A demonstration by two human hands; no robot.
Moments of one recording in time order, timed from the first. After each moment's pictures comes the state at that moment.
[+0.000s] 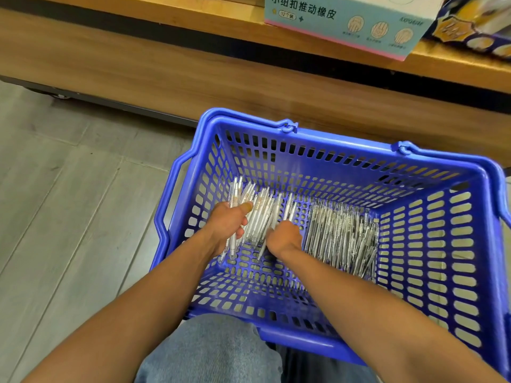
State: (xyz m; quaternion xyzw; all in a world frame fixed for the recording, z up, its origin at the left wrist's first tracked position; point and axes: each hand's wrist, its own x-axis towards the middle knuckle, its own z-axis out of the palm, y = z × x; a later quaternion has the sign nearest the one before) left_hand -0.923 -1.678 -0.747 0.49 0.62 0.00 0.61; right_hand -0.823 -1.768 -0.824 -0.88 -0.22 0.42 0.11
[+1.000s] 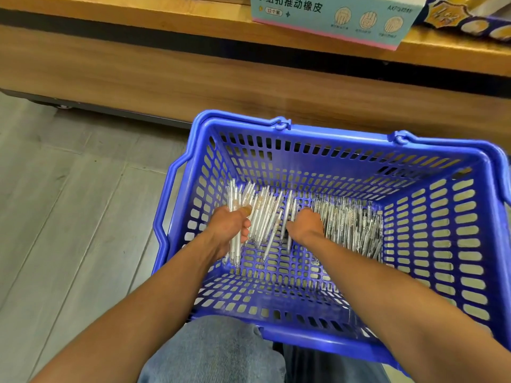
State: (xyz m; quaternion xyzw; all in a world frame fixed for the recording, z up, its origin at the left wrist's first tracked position) left_hand -0.923 -1.681 -0.744 0.42 0.62 0.01 0.66; right_hand -0.773 -1.777 -0.848 -0.89 -0.23 0.39 0.10
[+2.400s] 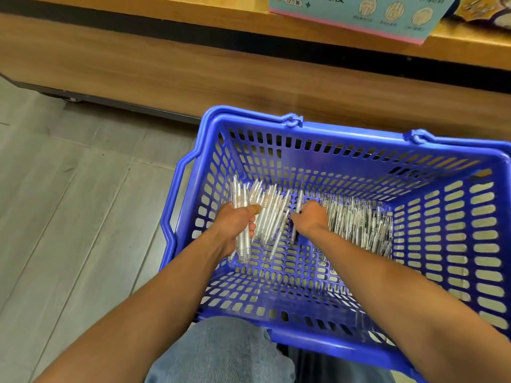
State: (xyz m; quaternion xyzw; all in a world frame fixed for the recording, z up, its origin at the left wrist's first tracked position) left_hand -0.925 -1.676 -0.749 0.38 0.63 0.03 0.67; right_hand -0.770 -1.761 -0.850 -0.89 -0.21 0.37 0.16
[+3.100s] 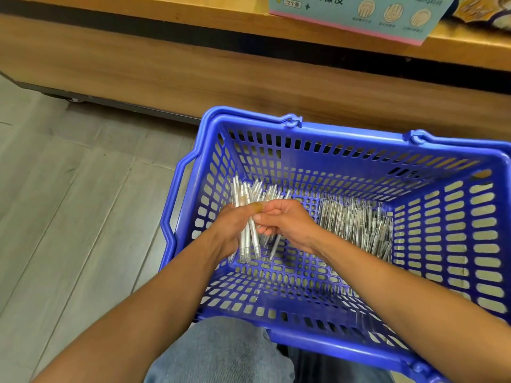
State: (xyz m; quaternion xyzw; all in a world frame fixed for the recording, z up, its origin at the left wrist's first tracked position) left_hand -0.927 -1.679 -0.748 0.34 0.58 0.06 0.74; right_hand -0.802 -1.758 -0.773 -0.56 -0.18 0.66 0.46
